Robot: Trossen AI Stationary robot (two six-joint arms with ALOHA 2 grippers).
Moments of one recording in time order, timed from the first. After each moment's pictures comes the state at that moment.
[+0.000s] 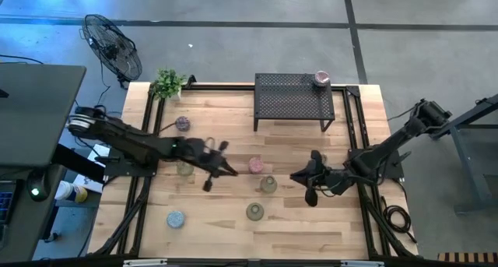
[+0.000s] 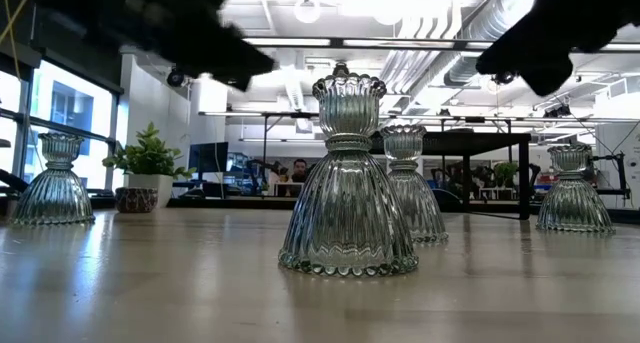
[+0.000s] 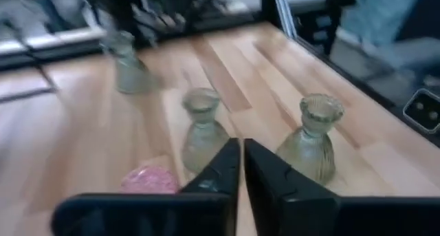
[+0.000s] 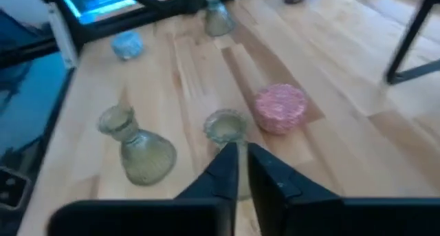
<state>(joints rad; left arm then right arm) -0.14 1.33 0.52 0.55 0.14 0.11 0.58 1.16 0.52 0.09 0.62 0.60</state>
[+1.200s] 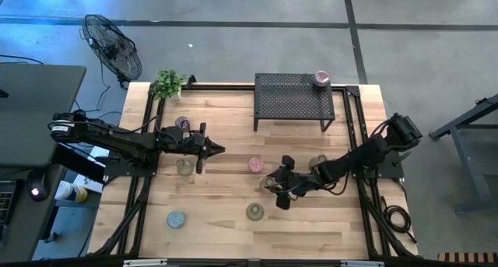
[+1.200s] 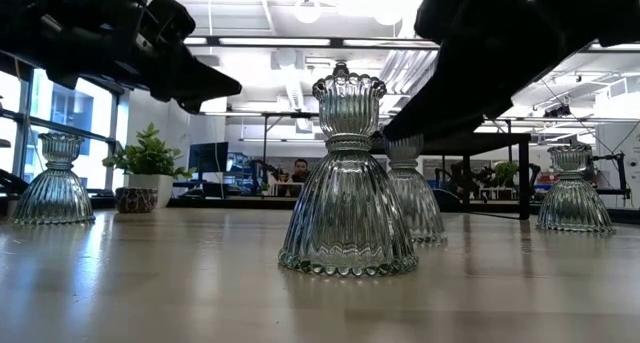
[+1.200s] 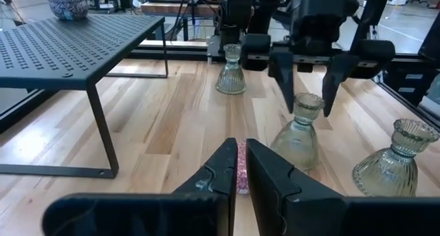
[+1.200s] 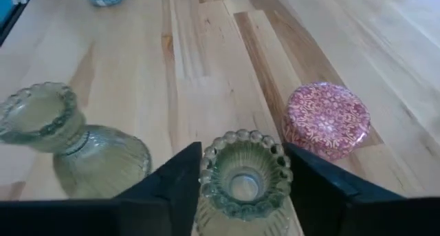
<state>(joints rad) 0.04 1.08 0.25 0.70 0.03 -0.02 0.41 1.63 0.72 0.30 0.43 0.39</state>
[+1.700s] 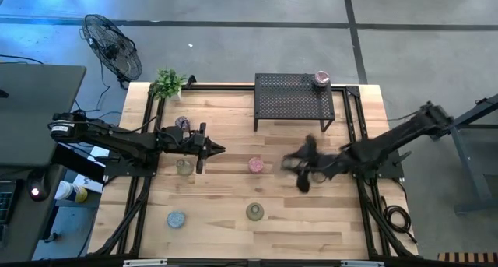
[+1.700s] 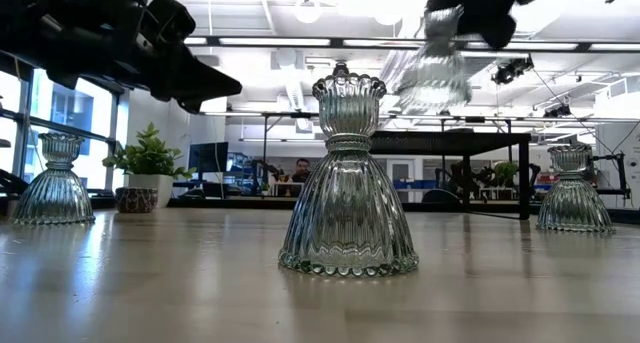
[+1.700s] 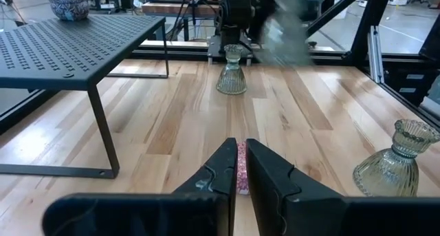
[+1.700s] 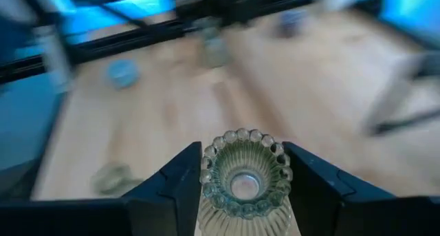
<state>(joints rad) 0.04 1.08 0.25 0.70 0.03 -0.02 0.40 1.13 0.81 -0.22 0.54 0.48</state>
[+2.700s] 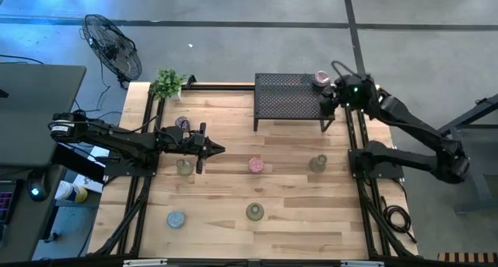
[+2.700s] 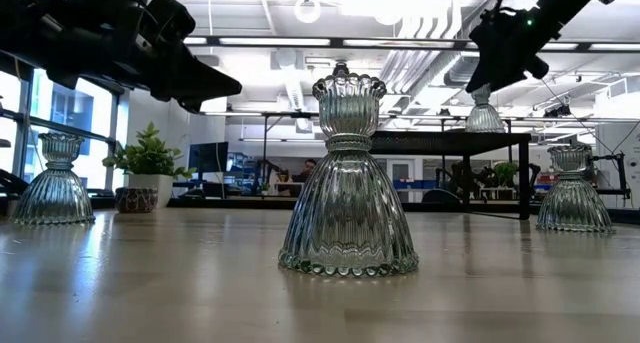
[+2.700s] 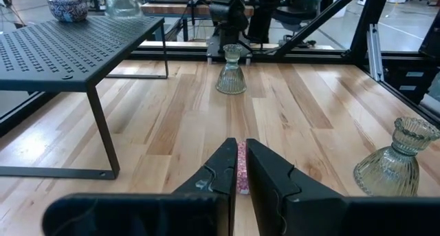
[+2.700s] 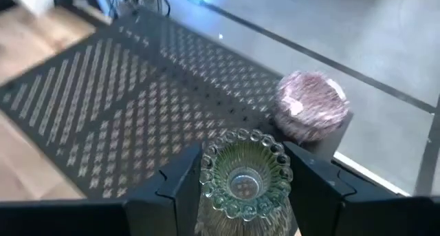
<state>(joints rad) 0.04 1.08 0.25 0.70 0.03 -0.01 -0.76 0.83 0.80 -0.56 0.14 0.11</state>
